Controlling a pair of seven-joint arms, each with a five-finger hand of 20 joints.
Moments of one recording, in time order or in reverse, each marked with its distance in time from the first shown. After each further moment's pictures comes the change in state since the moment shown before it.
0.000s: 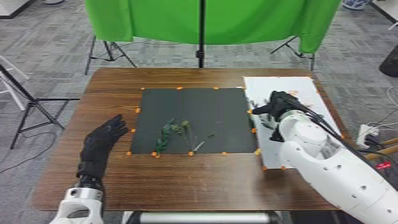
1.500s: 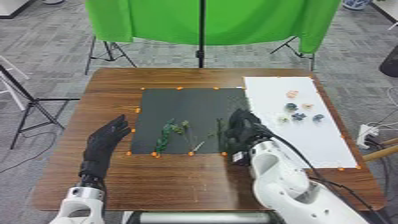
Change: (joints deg) left arm -0.4 -0.1 0.2 0.2 0.1 -1.3 -1.0; right arm -14.6 -5.1 -0.8 -13.5 1.4 15.0 -8.5
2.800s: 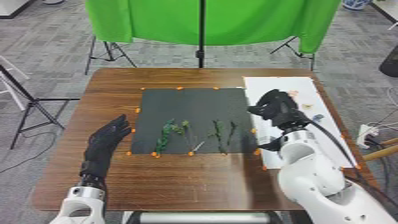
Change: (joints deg) left arm -0.1 -0.2 0.0 0.0 0.0 -0.4 -0.3; right arm -7.3 3.8 15.8 -7.4 -3.6 2.6 3.6
